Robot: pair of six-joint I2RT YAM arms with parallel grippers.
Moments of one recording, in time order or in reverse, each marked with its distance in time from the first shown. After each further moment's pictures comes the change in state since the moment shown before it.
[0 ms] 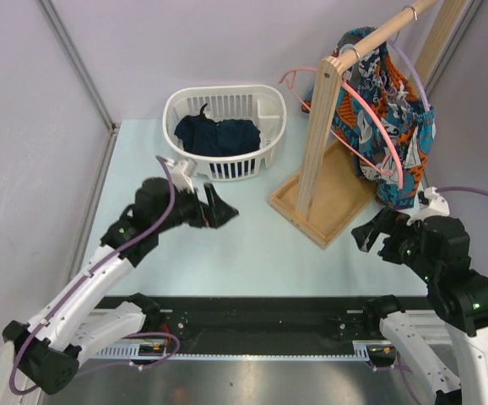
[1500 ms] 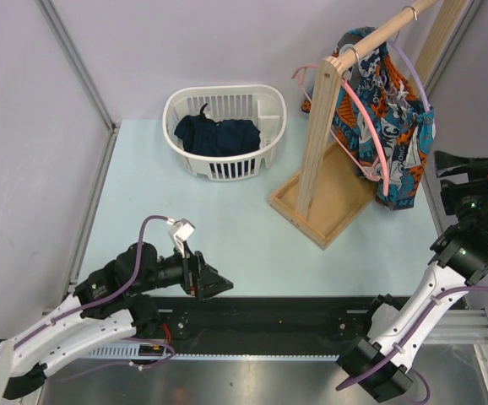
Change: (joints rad) left arm -0.497 -0.557 -0.371 -0.159 -0.067 -0.228; right arm -1.017 0.198 -0.166 0.705 -0.521 0.392
